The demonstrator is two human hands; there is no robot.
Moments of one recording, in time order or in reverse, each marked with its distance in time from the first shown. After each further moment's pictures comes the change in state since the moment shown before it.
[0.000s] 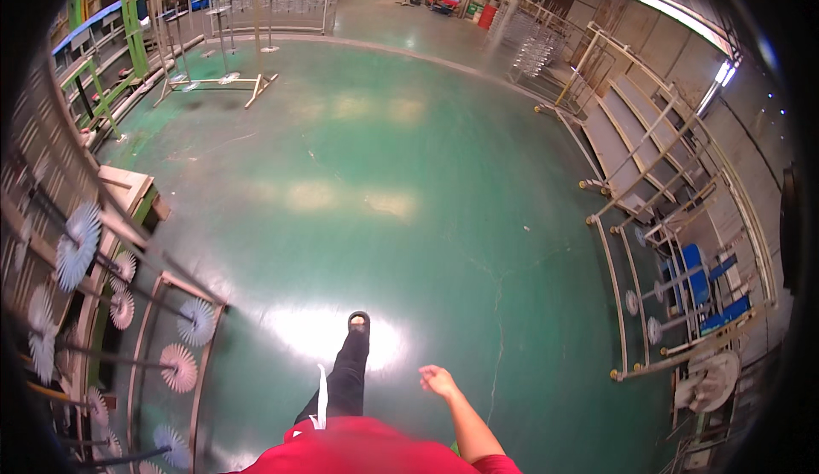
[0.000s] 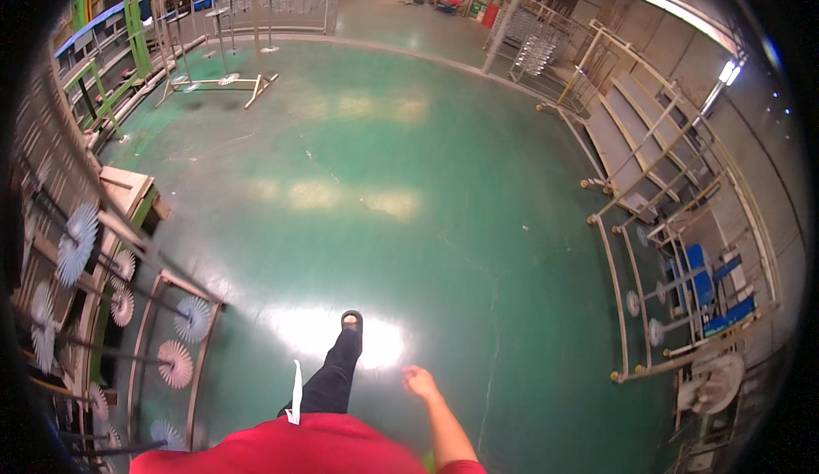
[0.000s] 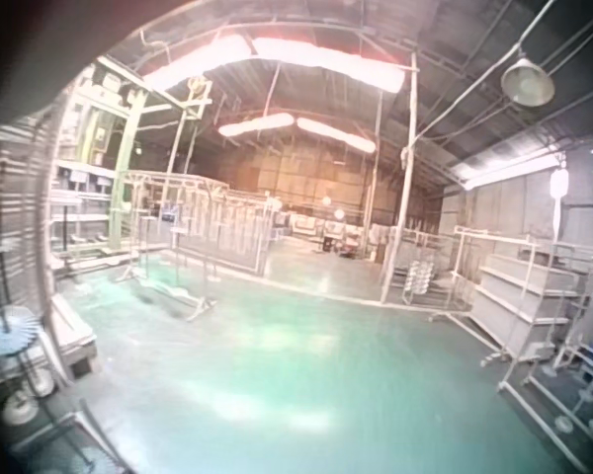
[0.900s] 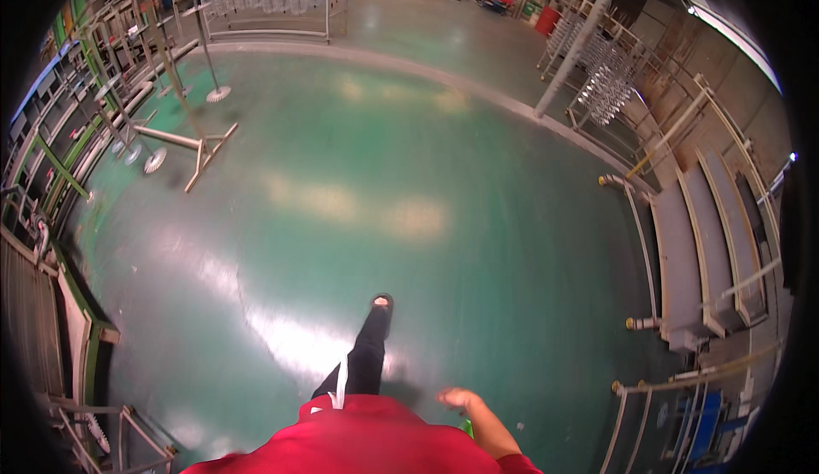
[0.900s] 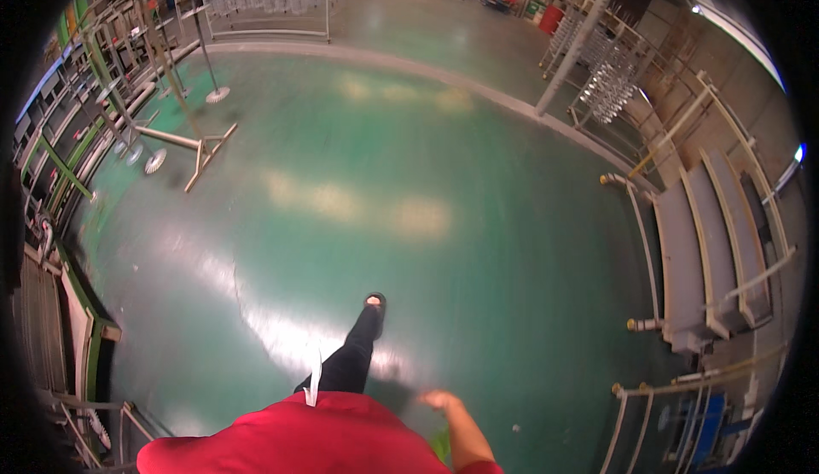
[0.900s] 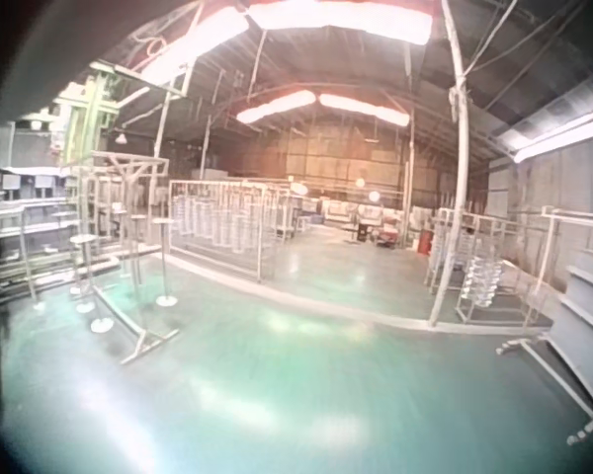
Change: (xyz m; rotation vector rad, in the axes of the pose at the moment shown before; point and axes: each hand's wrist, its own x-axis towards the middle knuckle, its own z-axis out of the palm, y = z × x) left_hand 0.381 0.841 -1.083 -0.150 0.045 -0.056; right_hand 1.144 -0.488 -0.759 -0.412 -0.583 0.539
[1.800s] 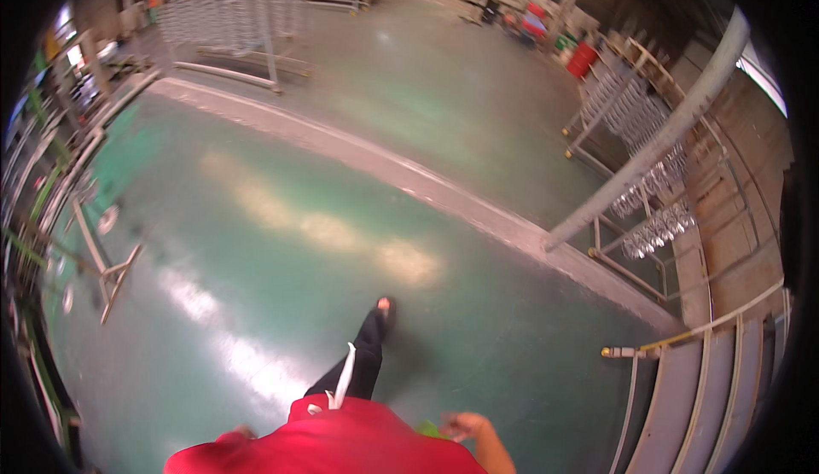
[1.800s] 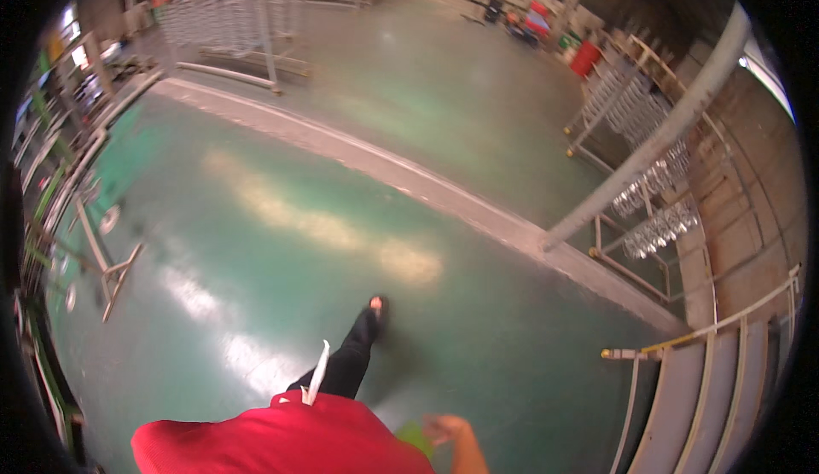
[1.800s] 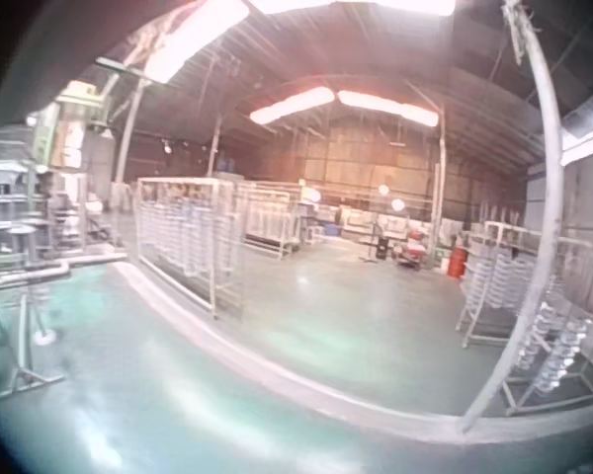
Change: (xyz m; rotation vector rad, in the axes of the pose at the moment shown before) left_hand 0.454 1.004 -1.057 -0.047 -0.046 -0.009; right_hand 0.145 -0.530 -1.403 0.368 -0.158 0.040
